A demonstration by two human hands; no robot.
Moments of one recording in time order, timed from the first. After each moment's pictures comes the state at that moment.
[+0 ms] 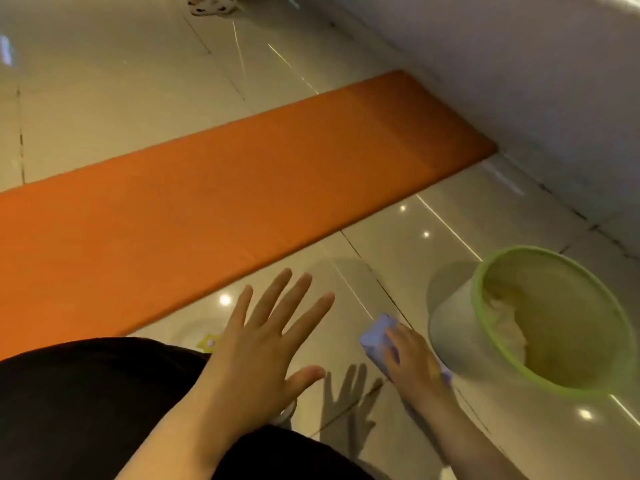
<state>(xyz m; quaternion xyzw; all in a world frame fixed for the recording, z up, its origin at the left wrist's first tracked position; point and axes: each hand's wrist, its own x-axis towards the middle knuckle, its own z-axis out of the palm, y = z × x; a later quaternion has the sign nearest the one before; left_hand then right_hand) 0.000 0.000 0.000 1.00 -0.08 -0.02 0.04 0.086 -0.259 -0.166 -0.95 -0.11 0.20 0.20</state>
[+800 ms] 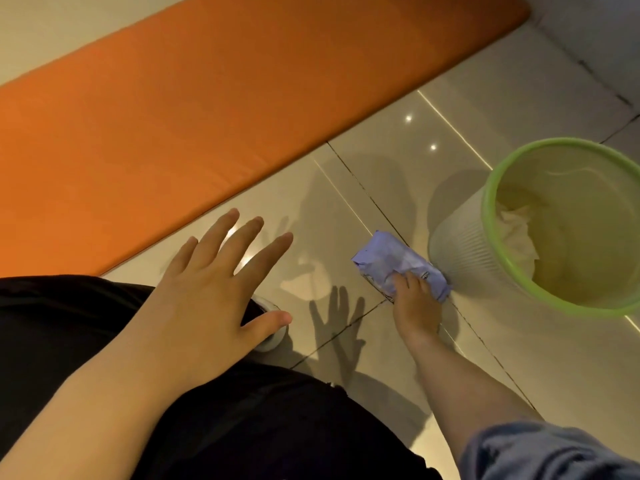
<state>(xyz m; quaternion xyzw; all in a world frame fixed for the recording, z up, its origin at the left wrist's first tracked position) 0.003 0.006 -0.016 0.99 -0.07 -0.11 0.06 0.081 -0.285 -0.263 -0.98 -0.04 0.18 0.10</state>
